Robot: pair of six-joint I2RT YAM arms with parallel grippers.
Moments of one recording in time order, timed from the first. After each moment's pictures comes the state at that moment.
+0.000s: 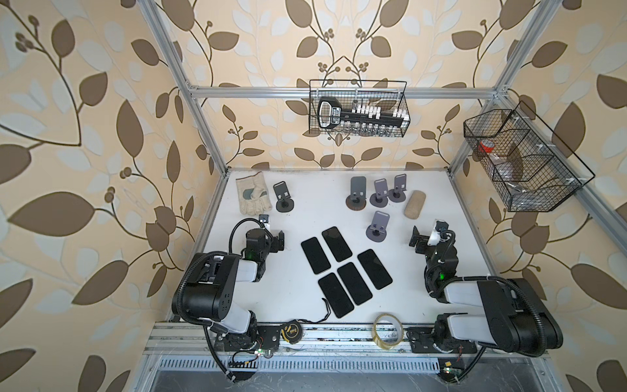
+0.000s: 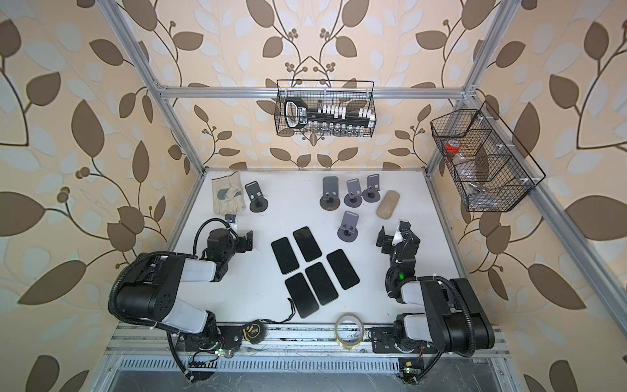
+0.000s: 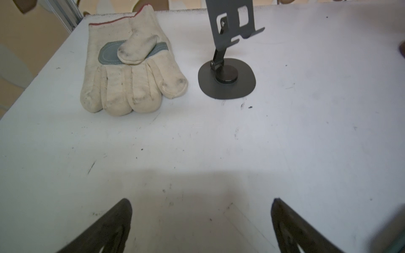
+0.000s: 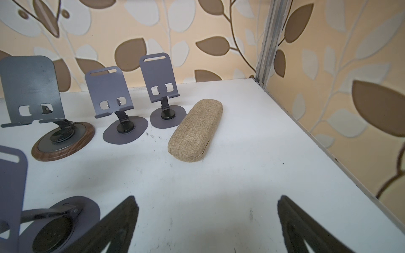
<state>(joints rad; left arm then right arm) -0.06 1.52 0.34 0.68 -0.04 -0.01 0.04 1.34 0.13 1.01 0.29 0.07</state>
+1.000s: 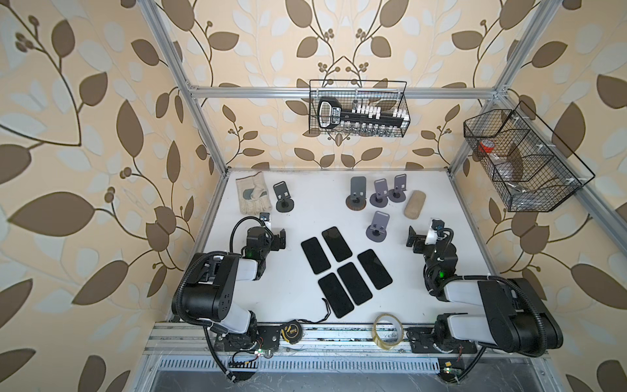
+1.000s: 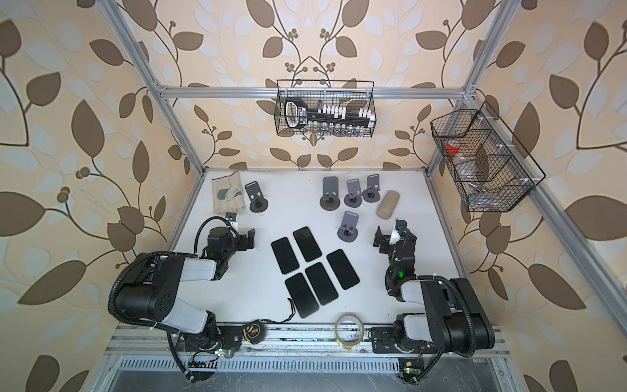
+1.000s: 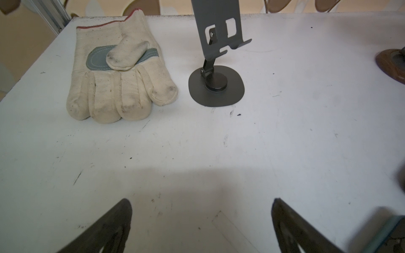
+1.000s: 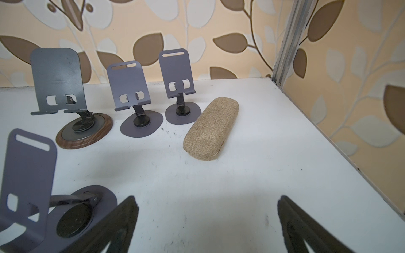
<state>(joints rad) -0.06 1.52 0.35 0.67 -0.01 -0.03 0.04 1.34 0.15 0.97 0.20 0.05</state>
